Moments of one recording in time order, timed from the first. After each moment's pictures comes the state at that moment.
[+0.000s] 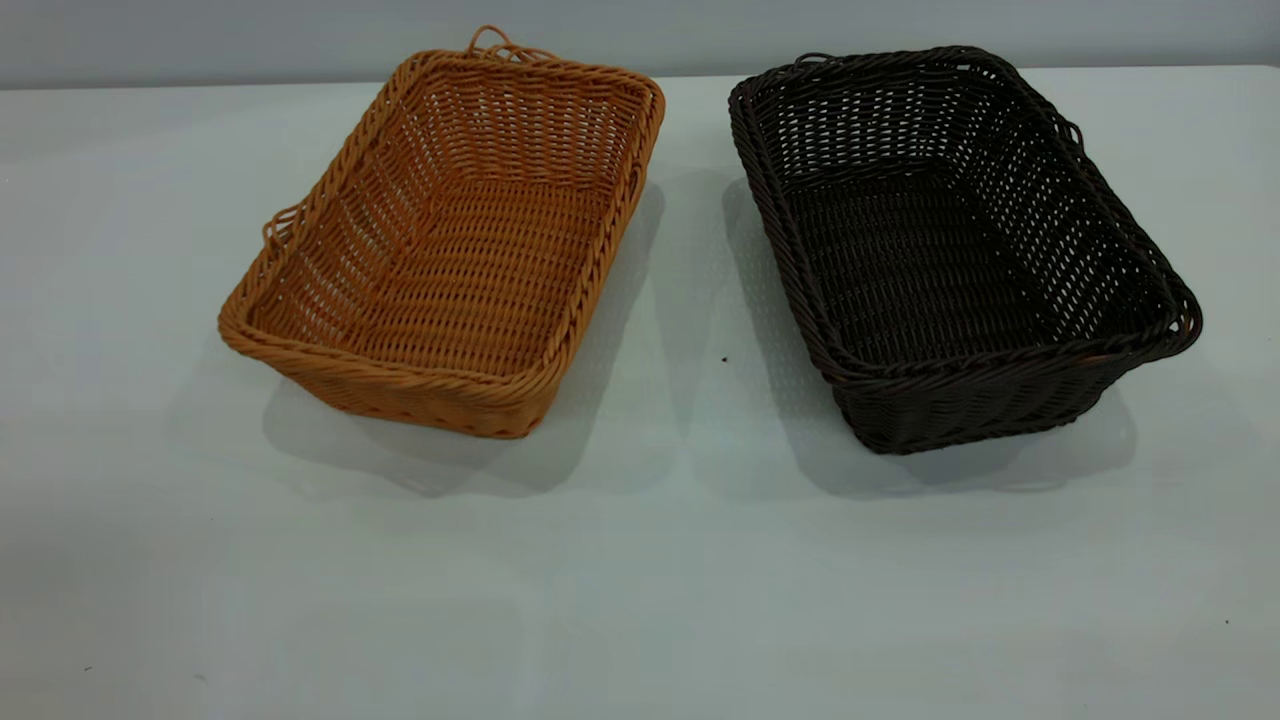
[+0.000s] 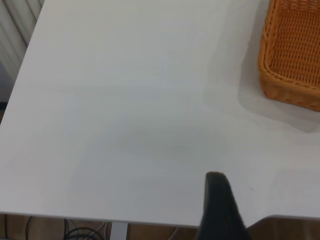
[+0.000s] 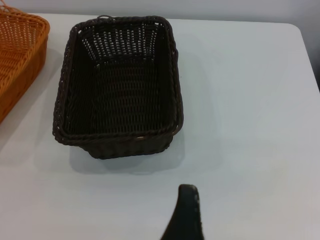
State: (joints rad) left arm 0.02 -0.02 -0.49 0.03 1.11 -0.07; right arm 0.10 -0.02 -0.47 0.02 1.11 -0.03
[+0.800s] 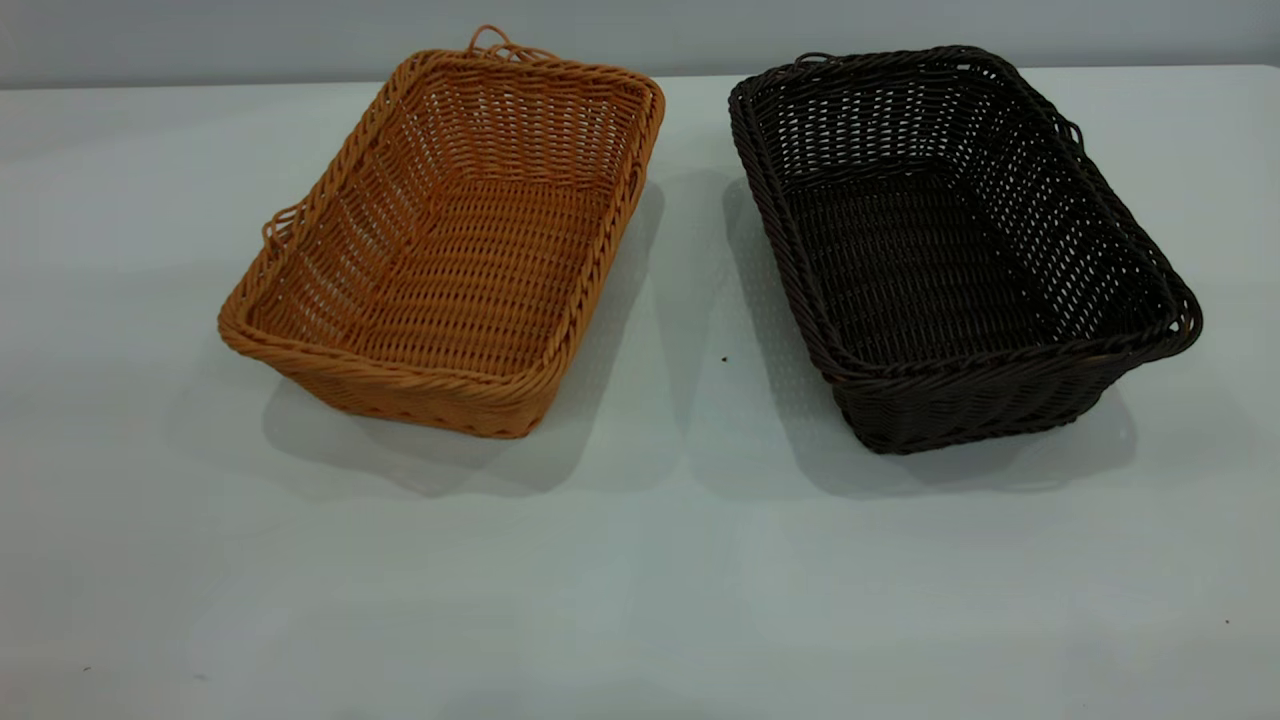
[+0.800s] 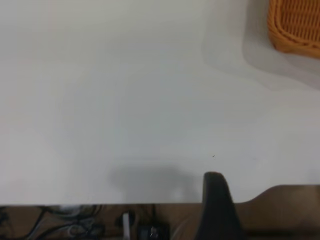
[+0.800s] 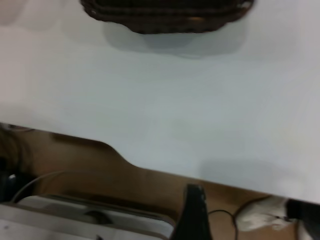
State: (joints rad) left arm 0.02 0.67 -0.57 0.00 0.85 0.03; right arm 0.10 0.66 -0.49 0.21 0.98 -0.18
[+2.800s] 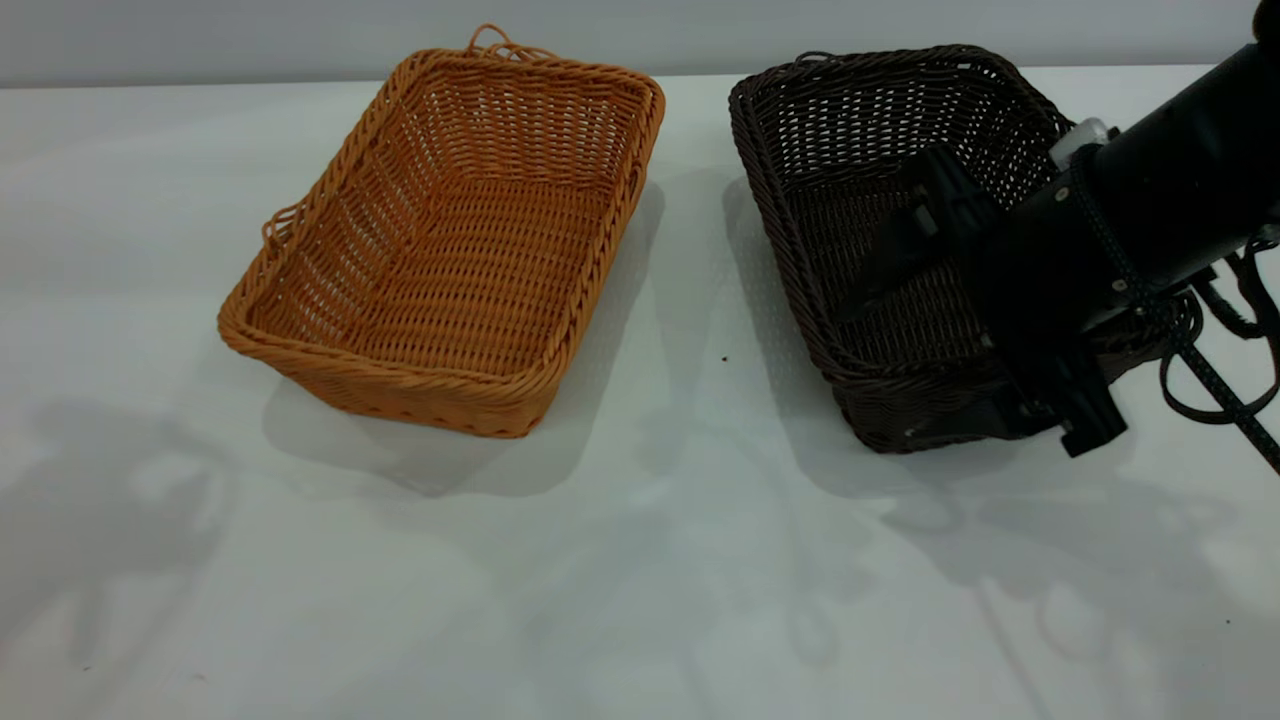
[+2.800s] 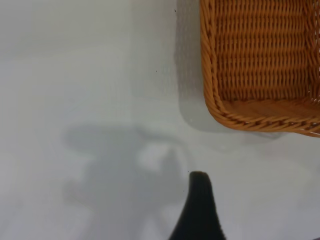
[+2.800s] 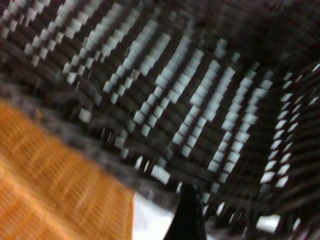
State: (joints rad) left arm 0.02 1.35 -0.78 -0.36 0.51 0.46; right arm 0.29 2.05 -0.74 1.78 0.36 -0.43
